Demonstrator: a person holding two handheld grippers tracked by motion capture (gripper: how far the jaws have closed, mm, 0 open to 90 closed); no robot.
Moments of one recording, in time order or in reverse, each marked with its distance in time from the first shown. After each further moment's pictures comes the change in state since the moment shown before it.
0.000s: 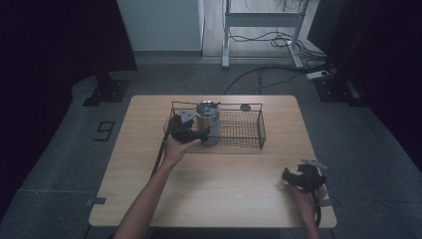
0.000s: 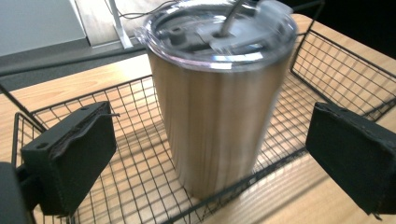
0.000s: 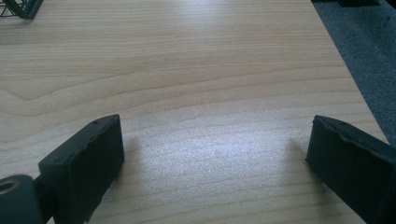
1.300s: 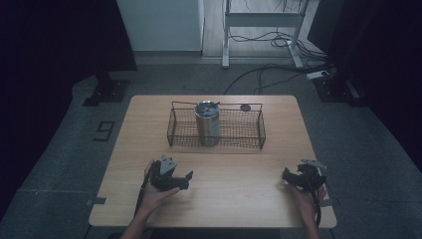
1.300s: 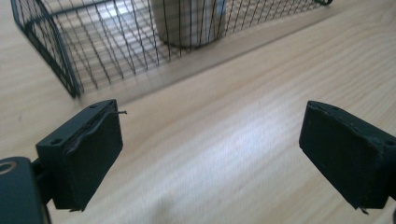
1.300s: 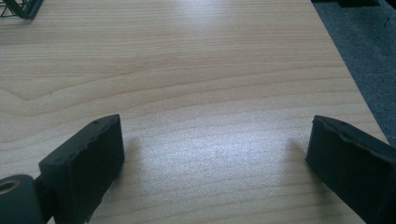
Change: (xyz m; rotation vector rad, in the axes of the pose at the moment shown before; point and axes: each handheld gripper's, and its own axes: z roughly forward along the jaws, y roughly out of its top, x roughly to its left) left arm -0.009 -0.126 -0.081 0.088 -0.058 0.026; right arm 0.000 0.000 -0.001 0.005 0.000 0.000
